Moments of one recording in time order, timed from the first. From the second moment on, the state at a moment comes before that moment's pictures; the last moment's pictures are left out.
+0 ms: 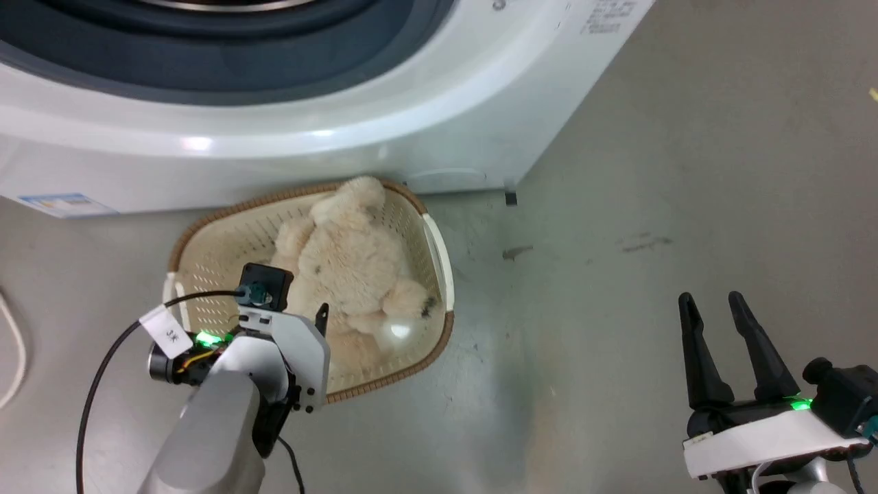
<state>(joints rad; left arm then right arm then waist) -0.48 0.20 -0.27 0.59 -0.20 -0.02 0.23 -0.03 -0.05 0.01 -0.03 0.34 0.13 -0.15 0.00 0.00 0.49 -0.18</state>
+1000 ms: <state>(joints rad) -0.81 0.31 -0.45 0.85 -0.21 0.05 0.25 -0.04 -0.05 0.02 -0.06 0.50 0.13 -0.21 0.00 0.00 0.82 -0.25</state>
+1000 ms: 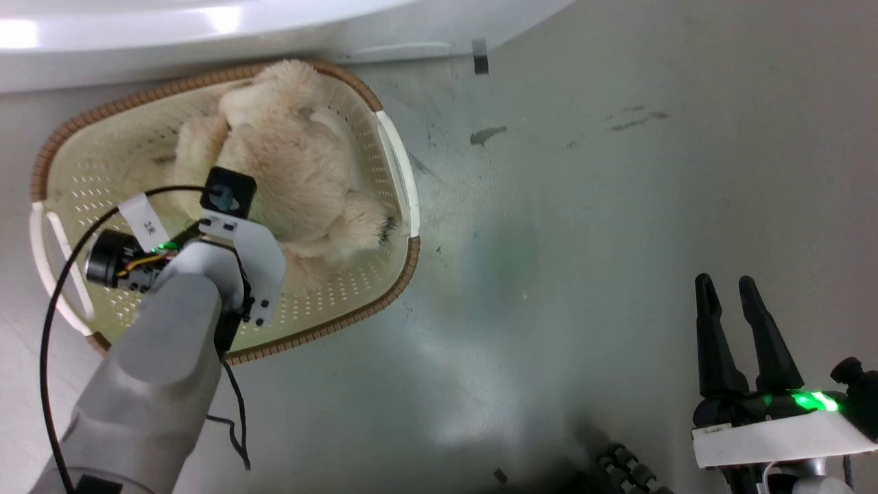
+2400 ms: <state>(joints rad) -0.58 0.06 -0.46 1.03 -0.56 -0.06 -0.22 -0.01 -0.05 -0.04 0.21 0.48 0.13 -0.26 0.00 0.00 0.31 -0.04</state>
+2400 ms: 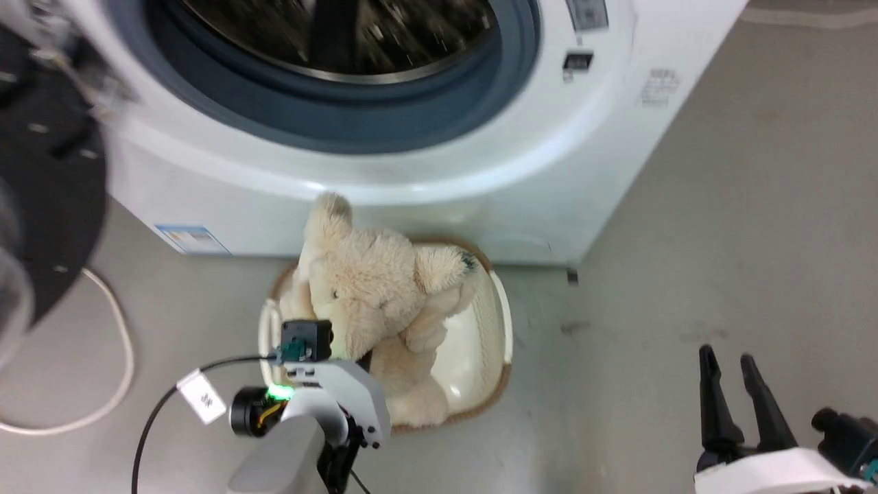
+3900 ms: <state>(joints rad) -1.09 0.21 -0.40 0.76 -0.45 0.00 -0.24 -0.09 -0.05 -0.01 0.16 0.47 0.13 -0.26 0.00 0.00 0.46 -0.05</state>
